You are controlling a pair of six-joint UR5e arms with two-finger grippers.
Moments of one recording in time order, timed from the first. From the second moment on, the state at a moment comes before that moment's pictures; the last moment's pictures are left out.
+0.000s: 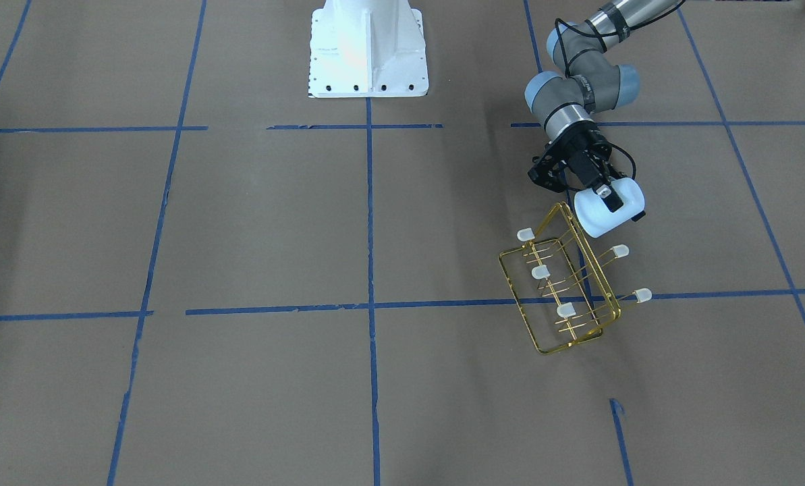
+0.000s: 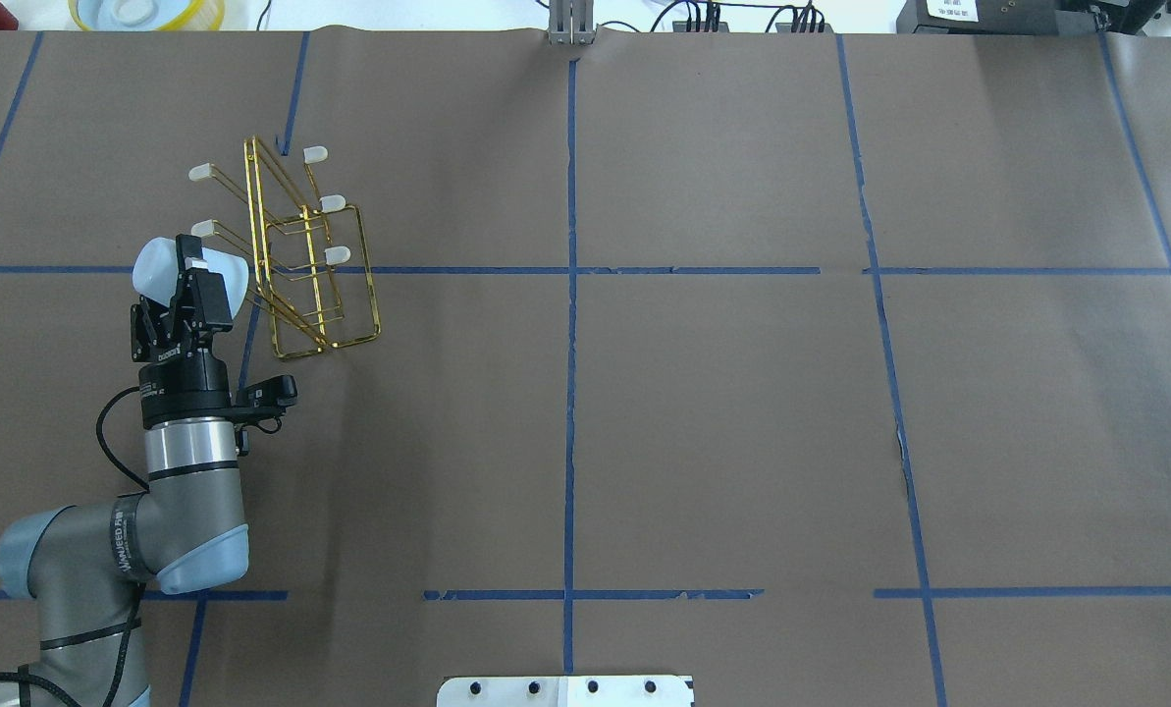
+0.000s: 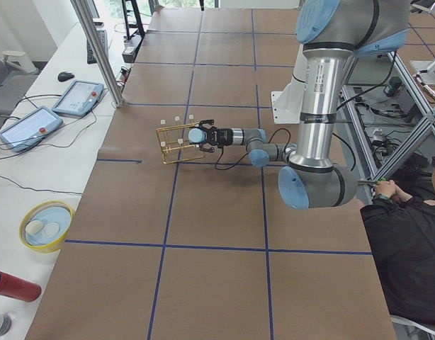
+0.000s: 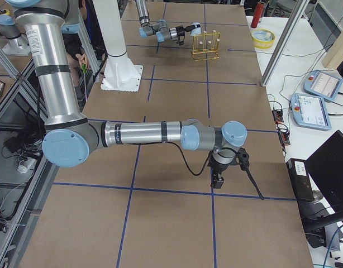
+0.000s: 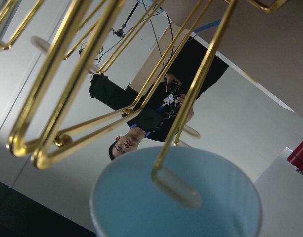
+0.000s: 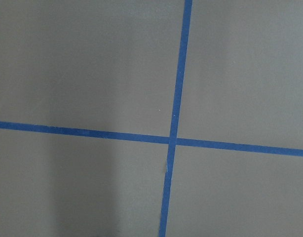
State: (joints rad) left arm -0.29 -1.70 -1.59 -2.09 0.02 0.85; right arm 1.49 -1.38 1.46 -1.67 2.30 -0.04
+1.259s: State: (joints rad) left arm -0.29 -1.72 -1.58 -2.09 0.01 0.81; right arm 1.49 -1.38 1.46 -1.67 2.30 -0.04
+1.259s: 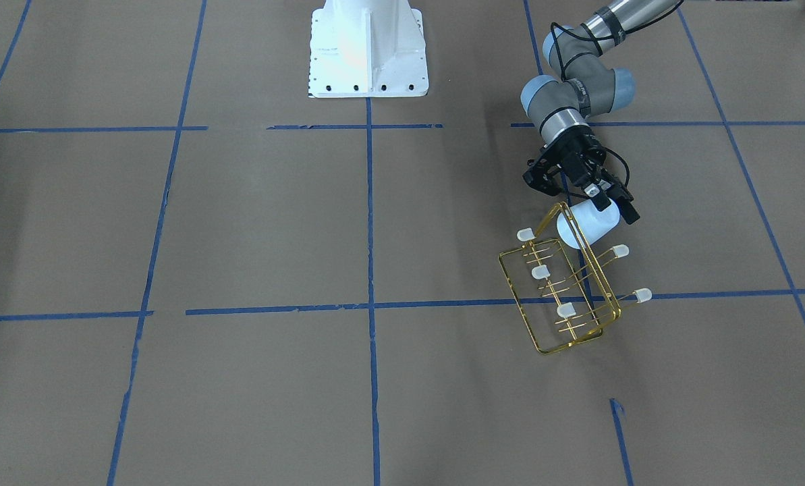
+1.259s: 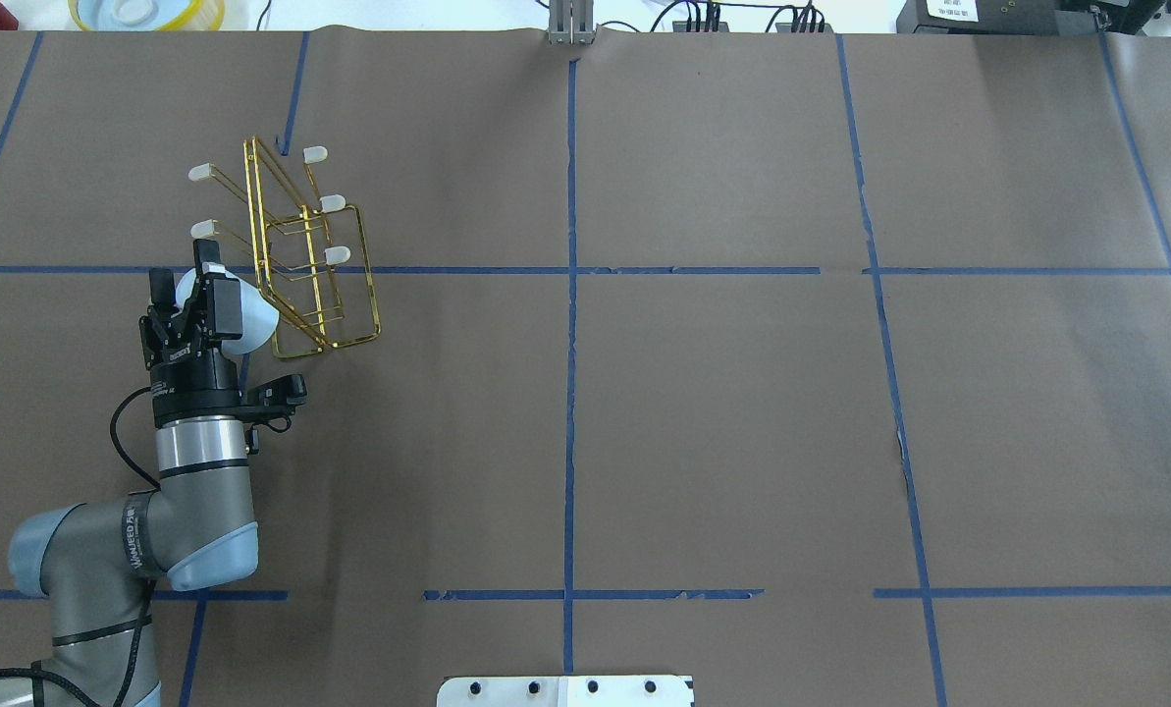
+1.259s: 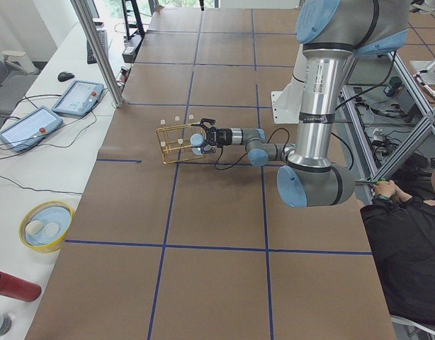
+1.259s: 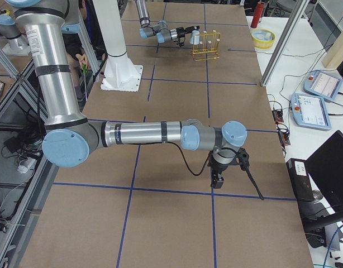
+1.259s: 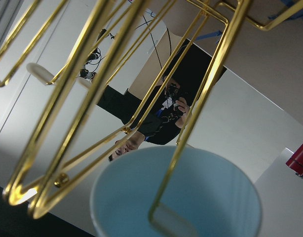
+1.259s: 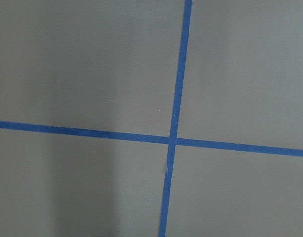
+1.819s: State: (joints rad) left arm -0.31 -1.63 -1.68 -2.10 0.01 0.71; right arm 1.49 -1.38 1.46 -1.67 2.30 -0.04
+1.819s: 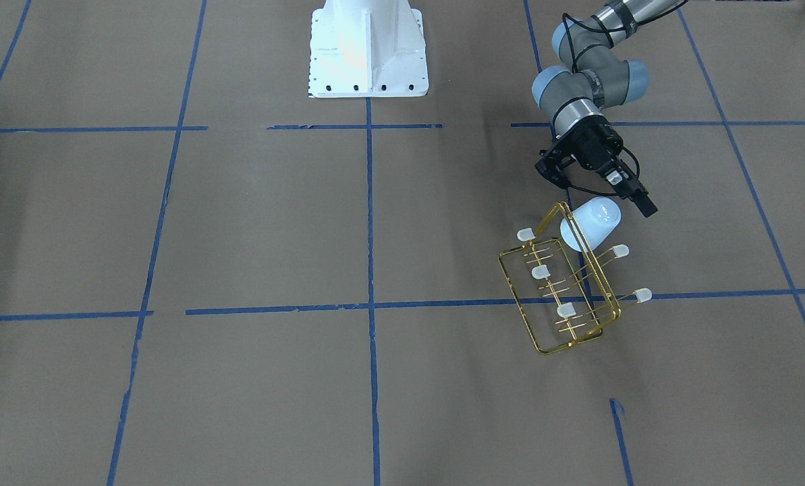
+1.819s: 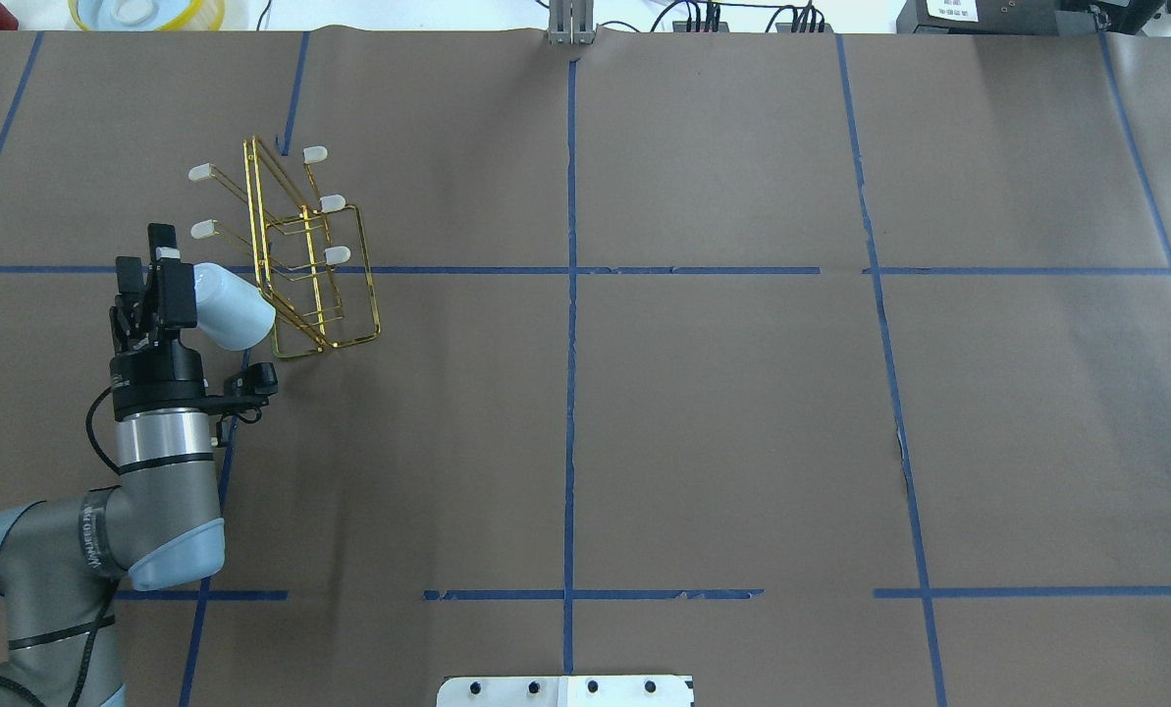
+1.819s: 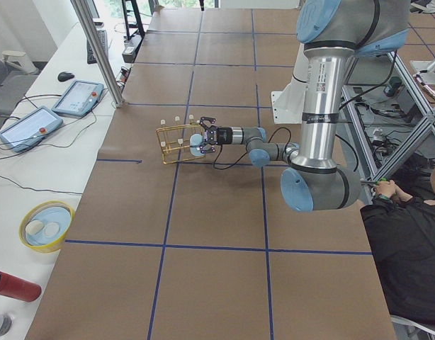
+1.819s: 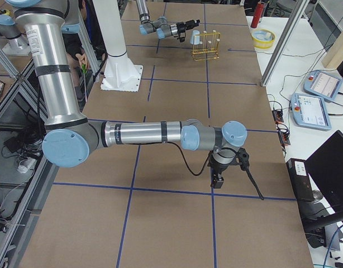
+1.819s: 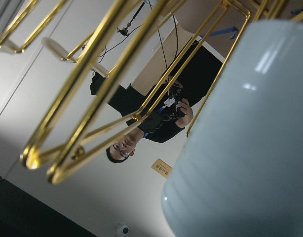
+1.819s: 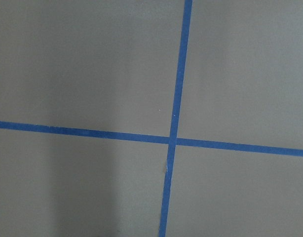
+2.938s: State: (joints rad) left arm -0.31 -1.36 -1.81 -2.74 -0.16 0.34; right arm 1.49 -1.38 1.46 -1.67 2.30 -0.04
